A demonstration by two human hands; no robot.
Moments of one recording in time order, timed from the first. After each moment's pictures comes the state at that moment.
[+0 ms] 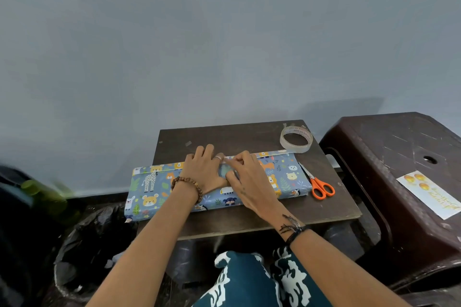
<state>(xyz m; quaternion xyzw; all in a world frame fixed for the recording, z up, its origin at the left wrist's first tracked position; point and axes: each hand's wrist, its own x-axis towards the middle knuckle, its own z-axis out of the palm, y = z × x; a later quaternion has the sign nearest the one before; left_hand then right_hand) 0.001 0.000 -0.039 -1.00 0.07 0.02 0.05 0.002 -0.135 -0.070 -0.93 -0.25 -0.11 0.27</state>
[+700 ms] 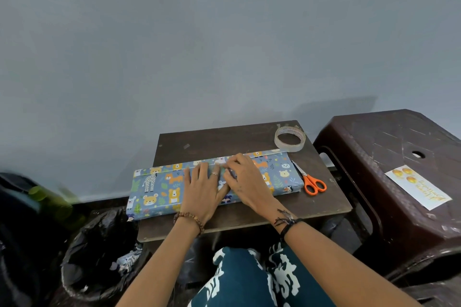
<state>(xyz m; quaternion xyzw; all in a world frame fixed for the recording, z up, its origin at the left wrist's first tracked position) -0.047 -0.017 -0.063 -1.00 0.01 -0.06 -0.01 -0.006 -0.143 -0.063 -0.91 -0.25 -0.08 0.32</state>
